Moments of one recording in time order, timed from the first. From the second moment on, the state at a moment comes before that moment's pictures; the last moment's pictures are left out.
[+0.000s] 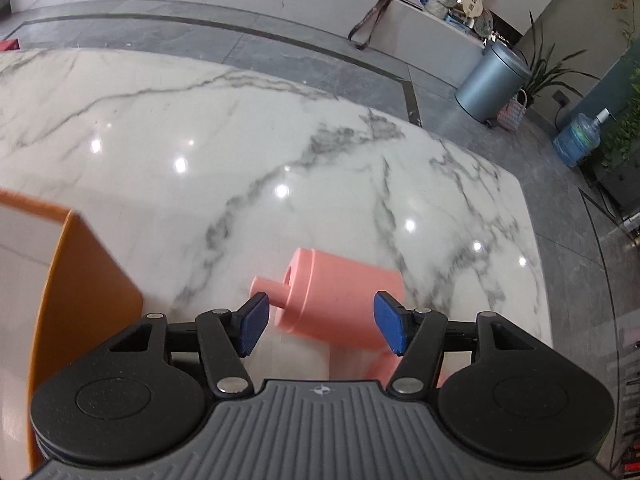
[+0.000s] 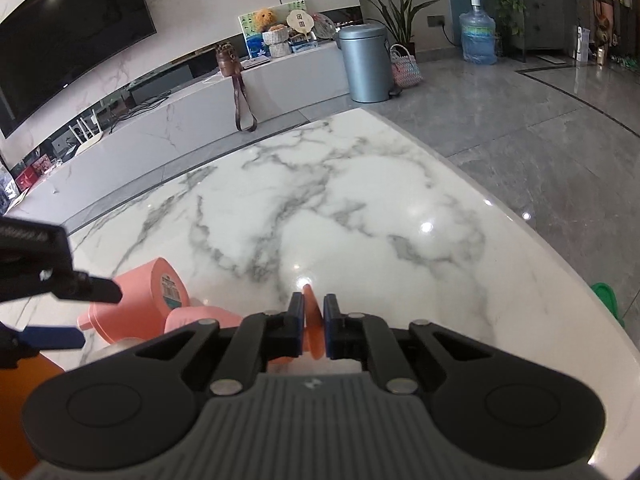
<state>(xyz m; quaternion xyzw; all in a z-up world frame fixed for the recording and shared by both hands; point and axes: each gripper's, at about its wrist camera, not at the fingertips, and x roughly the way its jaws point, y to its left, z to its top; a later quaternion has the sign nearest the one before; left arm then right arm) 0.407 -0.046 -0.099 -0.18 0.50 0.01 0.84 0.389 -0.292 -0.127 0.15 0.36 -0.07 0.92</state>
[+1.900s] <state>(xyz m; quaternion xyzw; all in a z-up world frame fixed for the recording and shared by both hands) 0.265 0.013 0.042 0.02 0.38 -0.12 0.92 0.312 -0.253 -0.045 0.09 0.21 0.01 0.97</state>
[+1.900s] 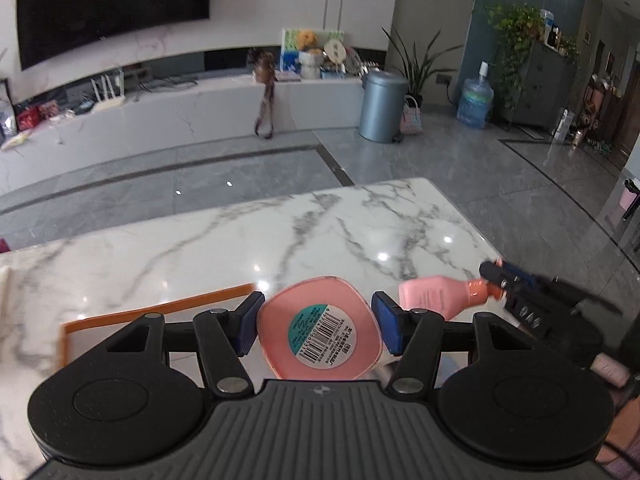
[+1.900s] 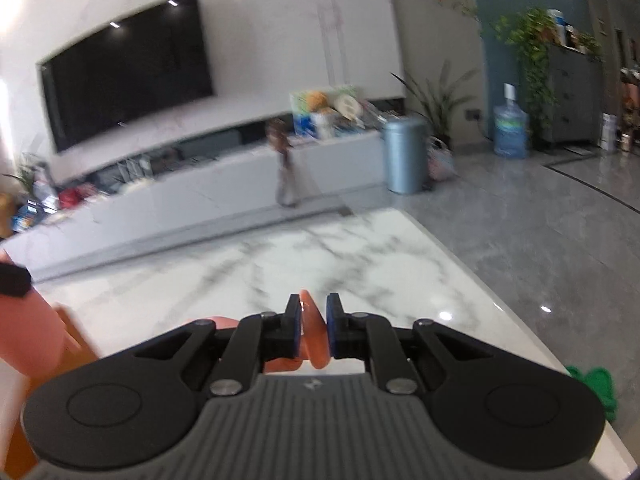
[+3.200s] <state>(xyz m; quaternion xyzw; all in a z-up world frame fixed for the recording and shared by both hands) 0.279 0.149 -0.059 0.13 0.44 -0.18 0.87 0.366 0.052 -0.078 -0.39 0.24 0.27 0.85</state>
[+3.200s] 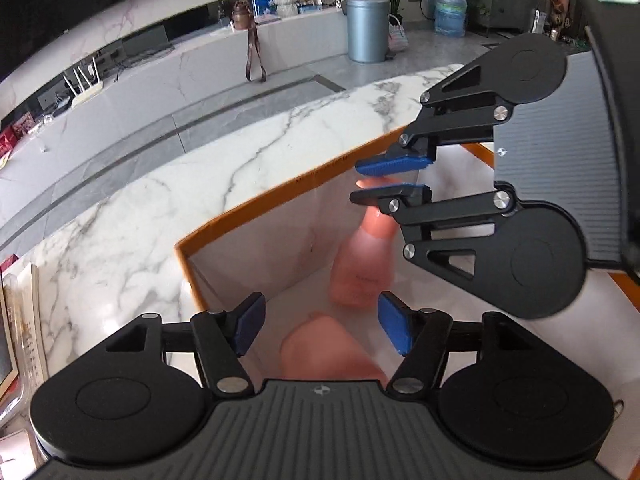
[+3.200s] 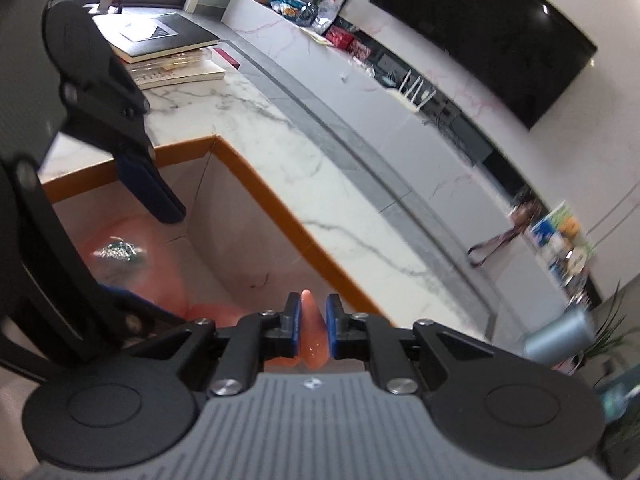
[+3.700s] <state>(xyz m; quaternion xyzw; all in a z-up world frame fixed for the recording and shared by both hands) 0.265 0.139 -0.058 0.14 0.50 -0.18 0.84 0.381 0.046 -0.049 -0.18 0.35 0.35 0.85</state>
